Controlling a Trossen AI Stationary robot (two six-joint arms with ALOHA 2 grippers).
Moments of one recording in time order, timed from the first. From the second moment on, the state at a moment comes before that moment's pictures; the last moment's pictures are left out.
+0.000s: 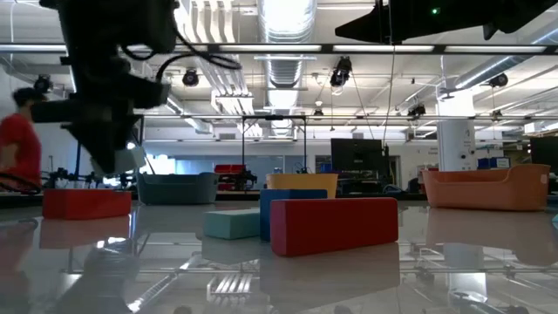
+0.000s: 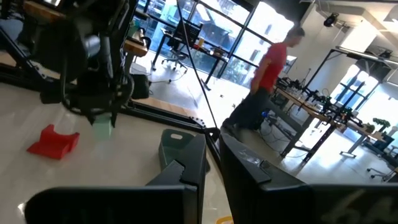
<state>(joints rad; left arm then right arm) -0.17 1.39 0.86 -1.01 -0.38 -0.25 -0.03 1.10 0.58 0.52 0.24 -0.44</state>
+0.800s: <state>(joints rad) 0.61 1.36 1.02 -0.68 -0.17 0.41 -0.03 1.00 0.58 0.38 0.23 -0.39</state>
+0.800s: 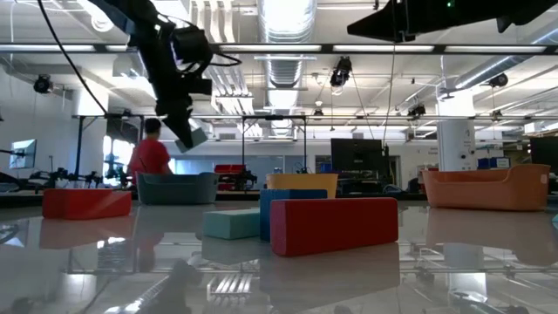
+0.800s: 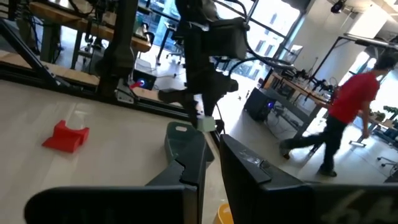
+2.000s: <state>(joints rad) 0.64 1.52 1.01 -0.62 -0.18 0.42 -0.03 1.00 0.58 0.35 0.23 -0.35</state>
